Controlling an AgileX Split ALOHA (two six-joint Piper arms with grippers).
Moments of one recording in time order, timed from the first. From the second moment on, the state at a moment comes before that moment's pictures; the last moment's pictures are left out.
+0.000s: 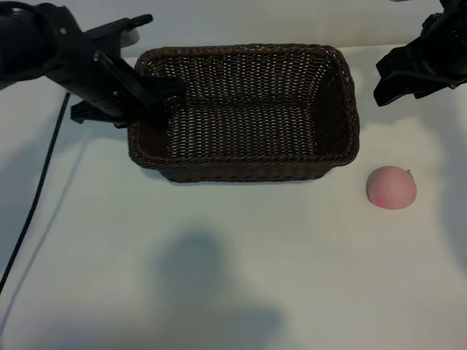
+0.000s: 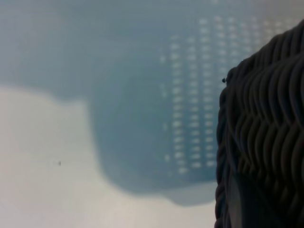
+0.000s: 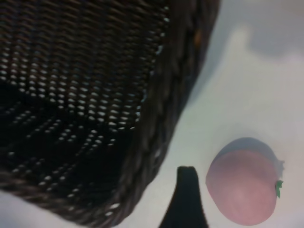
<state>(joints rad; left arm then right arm) -0.26 1.90 -1.31 -0.34 0.62 -0.10 0.06 1.72 -1.41 0.36 1.05 -0.35</state>
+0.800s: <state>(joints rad) -0.27 2.02 -1.31 -0.37 0.57 -0.08 0.06 1.72 -1.41 0.36 1.05 -0.35</state>
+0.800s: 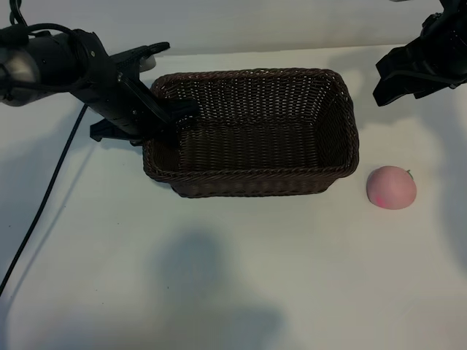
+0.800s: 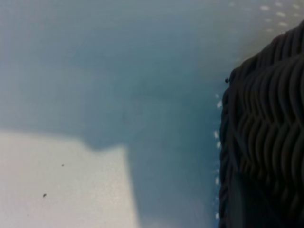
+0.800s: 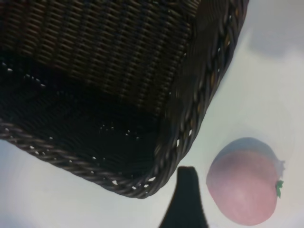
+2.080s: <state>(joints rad) -0.27 1.83 -1.32 -0.21 0.73 -0.18 0.06 1.72 -1.41 0.37 1.06 -0.35</state>
